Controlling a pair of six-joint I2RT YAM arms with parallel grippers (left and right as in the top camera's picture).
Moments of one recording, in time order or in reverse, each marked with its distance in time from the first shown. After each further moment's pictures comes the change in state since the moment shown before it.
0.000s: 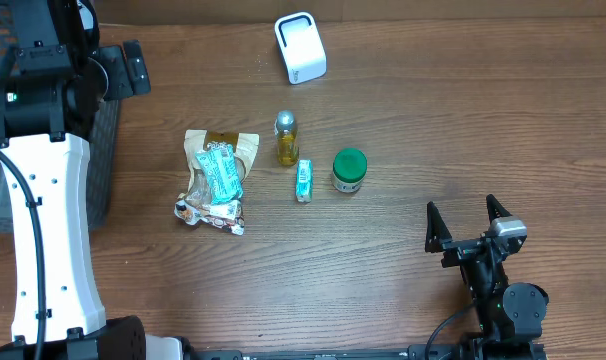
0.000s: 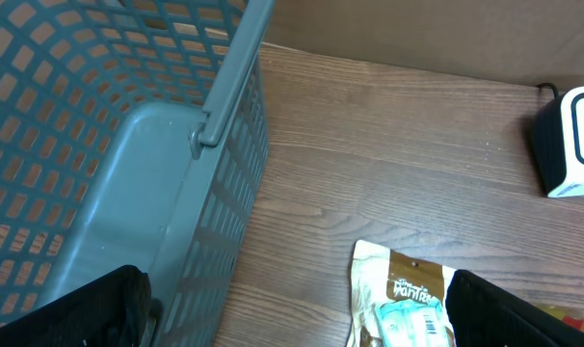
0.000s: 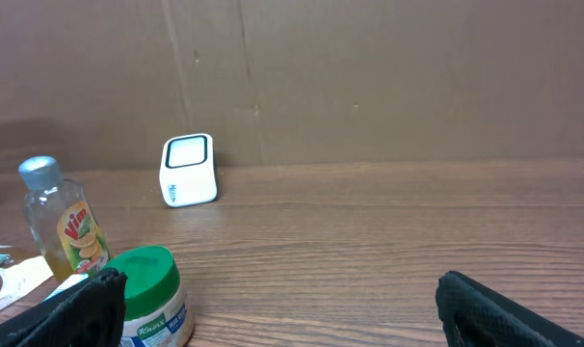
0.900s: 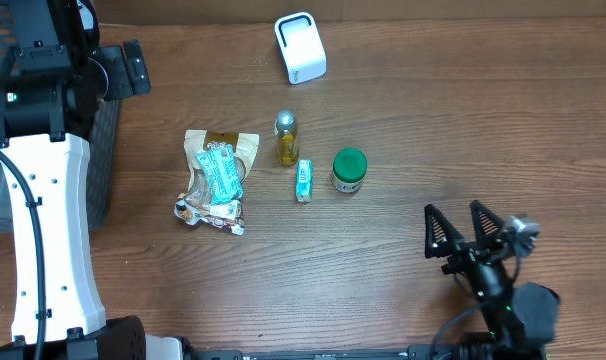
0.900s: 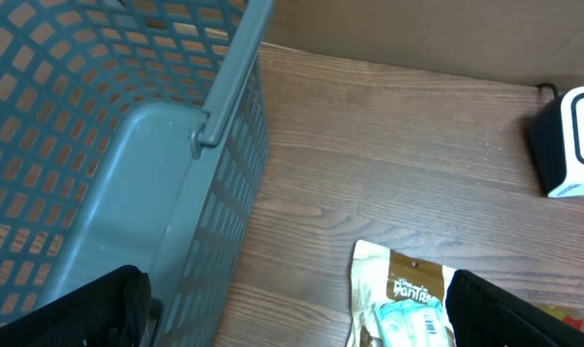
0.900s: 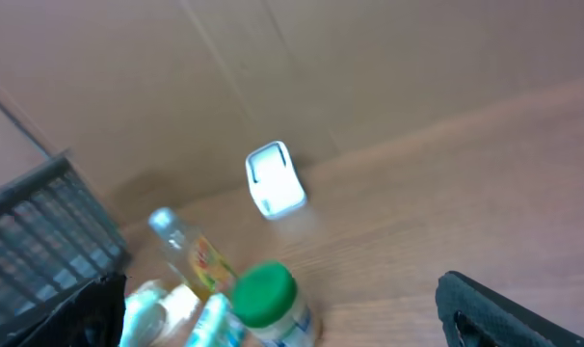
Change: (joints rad) left arm 0.000 0.000 0.000 0.000 0.000 0.000; right arm 0.000 0.018 0.174 -0.179 -0.124 0.365
